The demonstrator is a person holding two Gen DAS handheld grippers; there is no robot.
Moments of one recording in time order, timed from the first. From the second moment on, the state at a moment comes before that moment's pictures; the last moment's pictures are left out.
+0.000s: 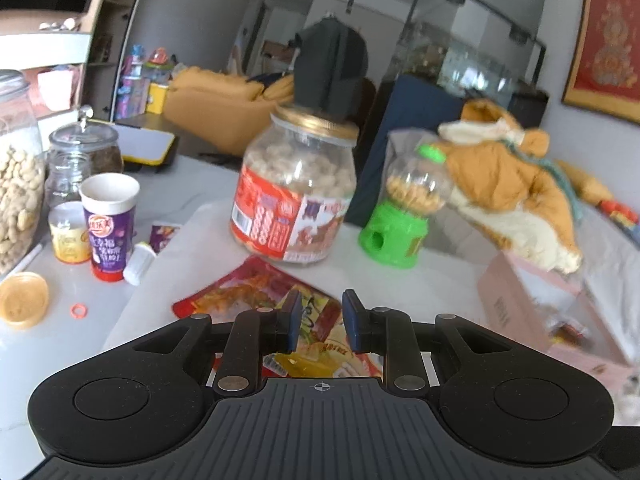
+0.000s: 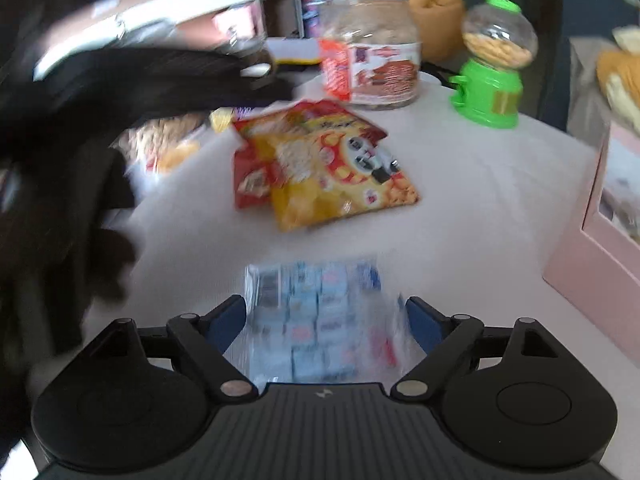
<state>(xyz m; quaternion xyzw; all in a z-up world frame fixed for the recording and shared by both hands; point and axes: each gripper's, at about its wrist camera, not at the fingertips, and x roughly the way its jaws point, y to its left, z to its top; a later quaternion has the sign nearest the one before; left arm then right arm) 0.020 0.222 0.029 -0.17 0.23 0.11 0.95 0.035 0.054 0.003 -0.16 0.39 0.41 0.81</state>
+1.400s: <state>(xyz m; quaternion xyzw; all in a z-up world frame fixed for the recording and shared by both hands) 0.007 0.228 0.001 -0.19 0.28 0.11 0.93 0.056 -0.054 -0.012 -0.11 0.35 0.31 0.87</state>
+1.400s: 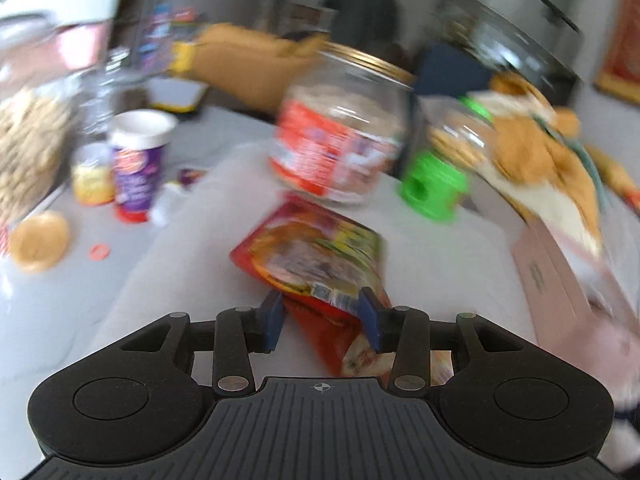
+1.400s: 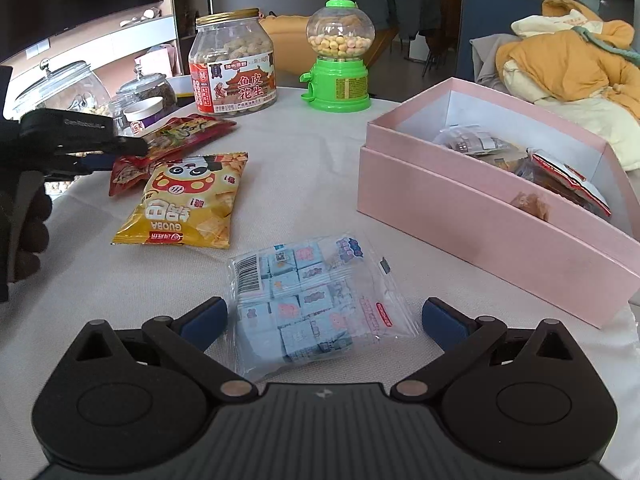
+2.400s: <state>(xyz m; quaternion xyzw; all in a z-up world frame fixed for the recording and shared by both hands) -0.029 0.144 -0.007 -0.07 0.30 0.02 0.95 0.100 0.000 0.038 -0.05 0.42 0.28 0.86</state>
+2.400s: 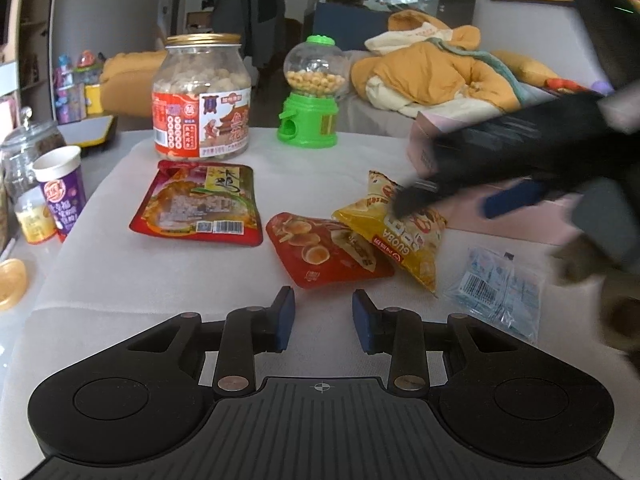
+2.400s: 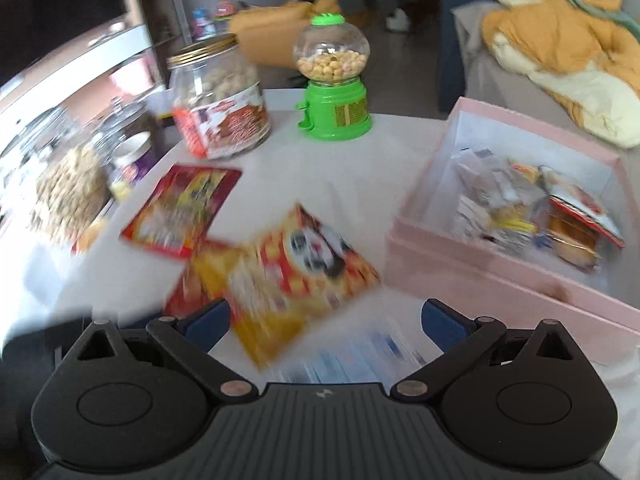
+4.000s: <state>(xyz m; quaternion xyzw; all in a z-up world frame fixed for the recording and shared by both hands) -0.006 0.082 0.018 -0.20 0.35 -0.08 0.91 0.057 -0.142 0.001 -0.11 0.33 0.19 0.92</state>
